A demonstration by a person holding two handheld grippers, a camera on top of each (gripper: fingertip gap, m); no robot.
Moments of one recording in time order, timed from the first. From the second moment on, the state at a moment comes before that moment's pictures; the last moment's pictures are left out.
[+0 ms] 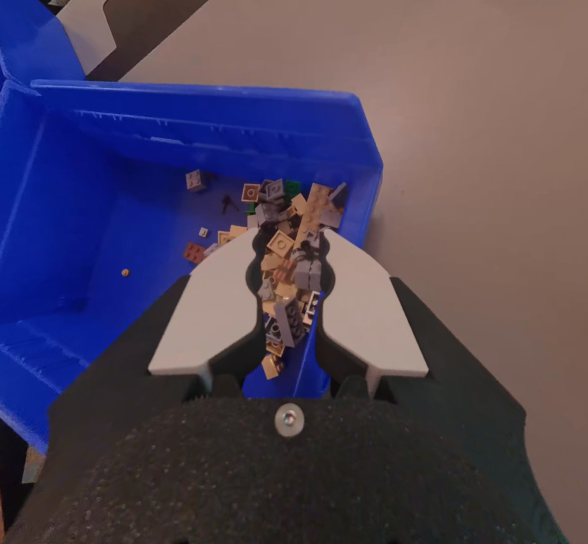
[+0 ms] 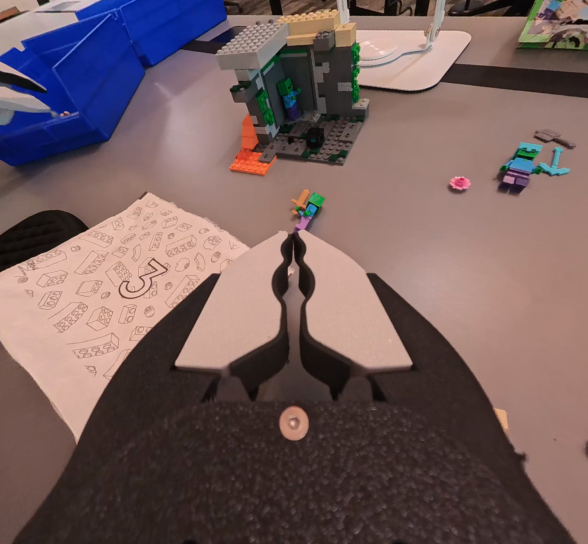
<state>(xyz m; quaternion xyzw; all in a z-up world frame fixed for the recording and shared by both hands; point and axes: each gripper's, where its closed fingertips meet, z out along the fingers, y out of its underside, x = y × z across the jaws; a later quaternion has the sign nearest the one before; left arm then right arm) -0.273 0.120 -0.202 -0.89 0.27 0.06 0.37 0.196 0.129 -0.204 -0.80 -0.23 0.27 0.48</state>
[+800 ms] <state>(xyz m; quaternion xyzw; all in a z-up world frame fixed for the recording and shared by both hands) -0.074 0.153 -0.130 -0.70 0.24 -0.17 0.65 0.263 0.137 -0.195 -0.81 -0.18 0.17 0.53</state>
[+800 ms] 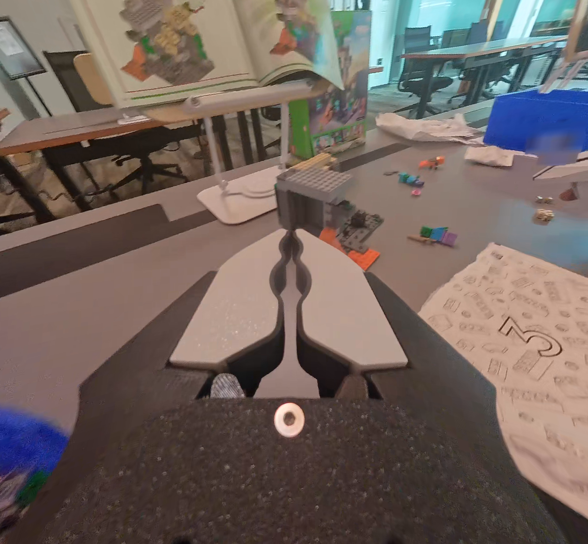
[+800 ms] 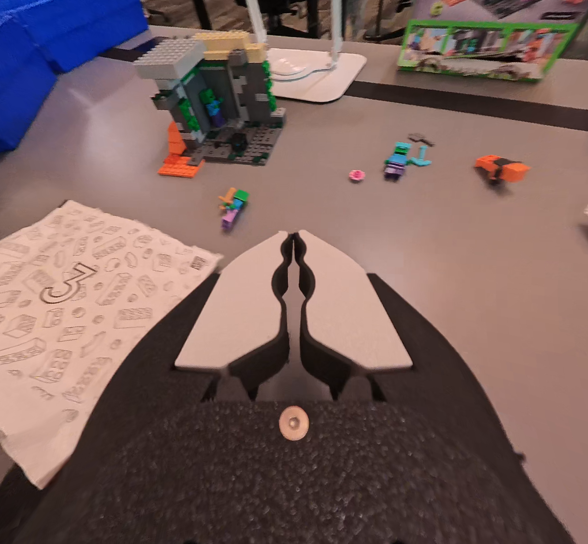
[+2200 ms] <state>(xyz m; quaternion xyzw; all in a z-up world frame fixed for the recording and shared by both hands) -0.004 0.131 -0.192 -0.67 0.40 -0.14 0.61 0.269 0.101 -0.195 -0.78 -0.39 0.18 0.45</state>
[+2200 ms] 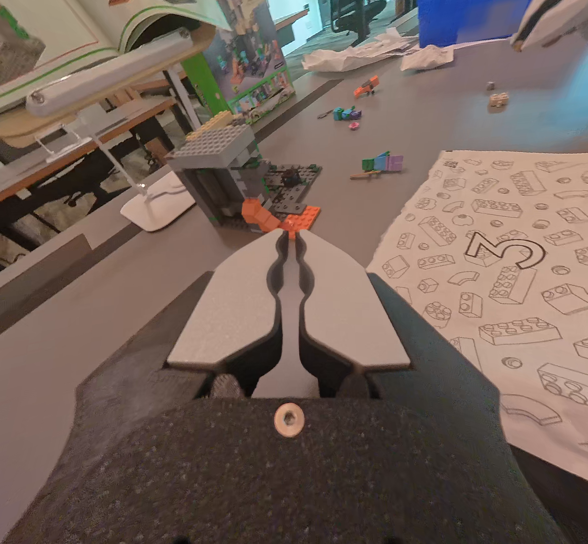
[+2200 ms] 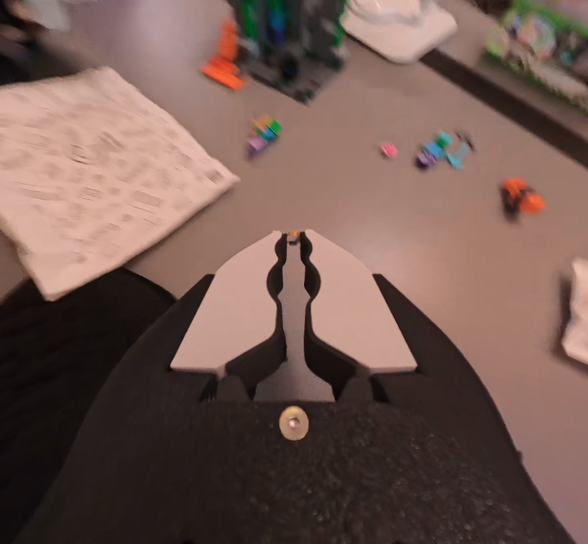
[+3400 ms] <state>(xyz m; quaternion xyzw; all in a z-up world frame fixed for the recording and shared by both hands) 0.006 0.062 -0.129 -0.53 0.49 -0.07 0.69 0.094 0.048 -0.148 -0.69 -0.35 0.45 0.45</state>
